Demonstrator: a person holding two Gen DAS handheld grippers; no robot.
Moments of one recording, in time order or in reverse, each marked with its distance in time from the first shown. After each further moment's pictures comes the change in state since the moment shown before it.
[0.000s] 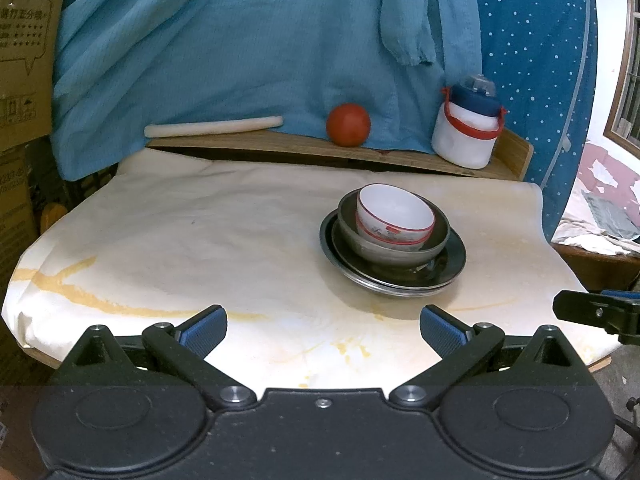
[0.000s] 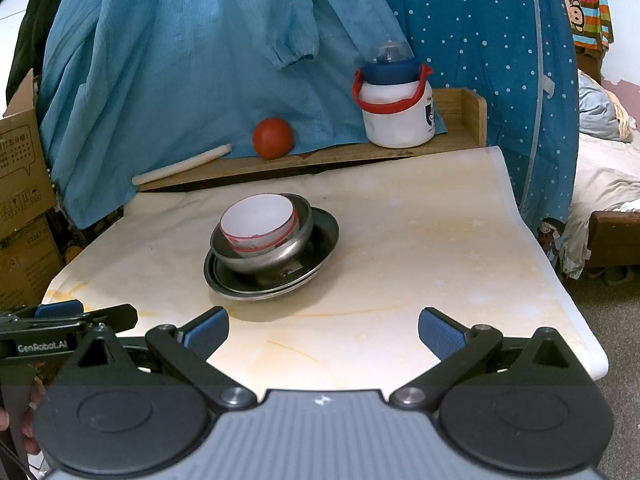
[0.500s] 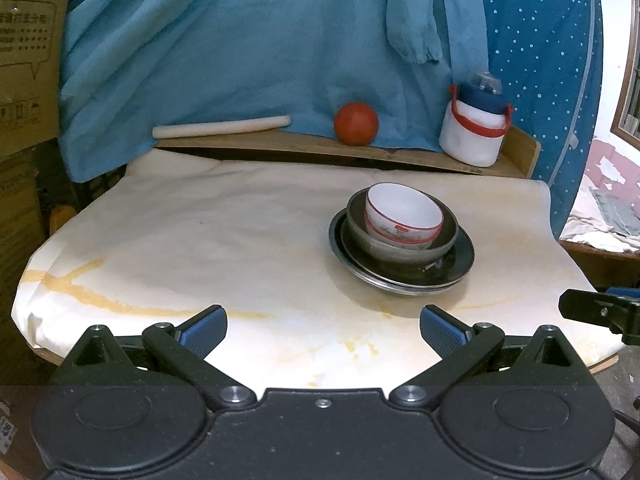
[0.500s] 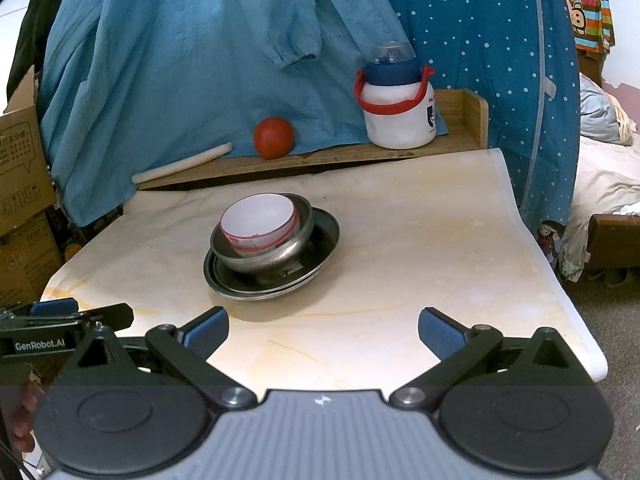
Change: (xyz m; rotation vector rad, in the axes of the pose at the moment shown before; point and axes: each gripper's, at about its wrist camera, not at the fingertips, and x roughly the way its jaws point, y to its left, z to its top) left arm -0.002 0.002 0.002 0.006 0.007 0.027; right arm 0.002 -0.002 0.001 -0.015 0.001 0.004
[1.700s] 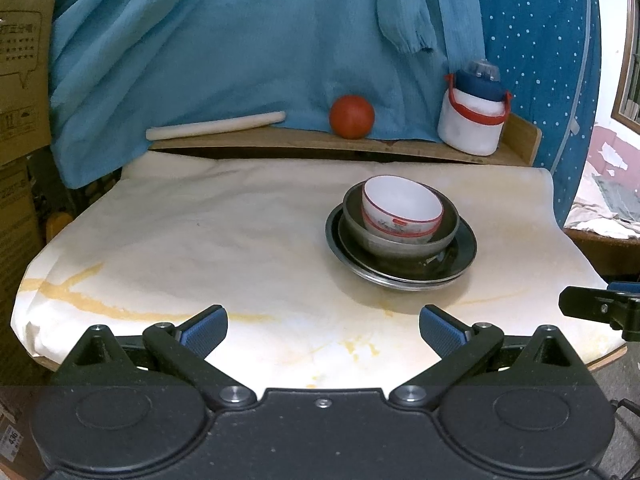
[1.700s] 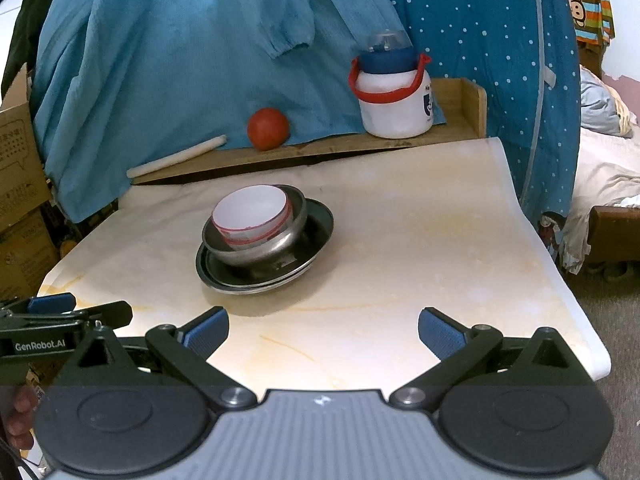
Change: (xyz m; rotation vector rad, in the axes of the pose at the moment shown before) left arm 0.008 -0.007 0.004 0.042 0.022 0.010; right arm 0.012 -0.011 0.001 0.005 0.024 0.009
